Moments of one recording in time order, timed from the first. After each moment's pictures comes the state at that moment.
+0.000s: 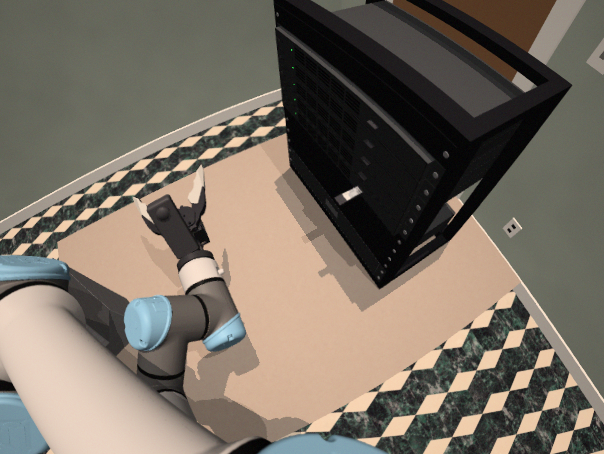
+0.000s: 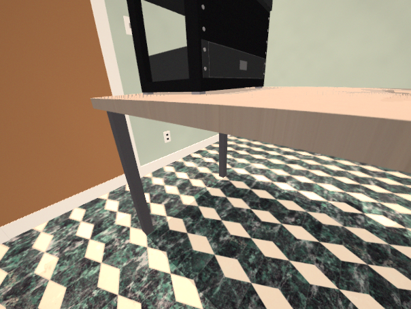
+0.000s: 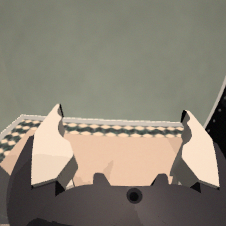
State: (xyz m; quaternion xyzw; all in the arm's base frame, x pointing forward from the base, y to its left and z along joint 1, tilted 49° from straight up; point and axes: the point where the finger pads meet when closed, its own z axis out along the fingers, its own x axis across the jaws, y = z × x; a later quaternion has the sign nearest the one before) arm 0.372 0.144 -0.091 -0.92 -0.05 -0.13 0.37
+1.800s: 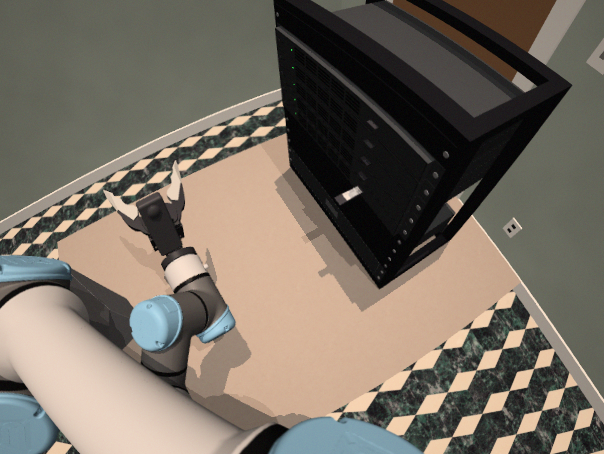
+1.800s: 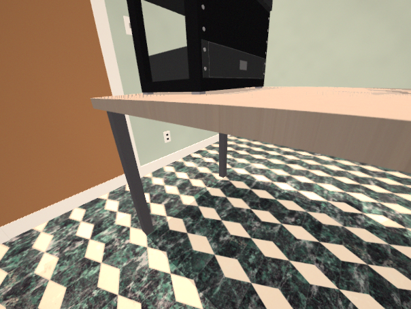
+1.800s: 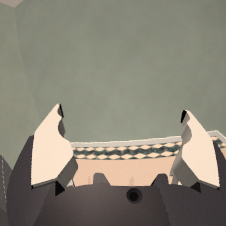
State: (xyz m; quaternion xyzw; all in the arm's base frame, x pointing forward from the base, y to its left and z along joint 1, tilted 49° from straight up) arm 0.326 0.181 -0.091 -0.89 0.03 -0.02 0.46
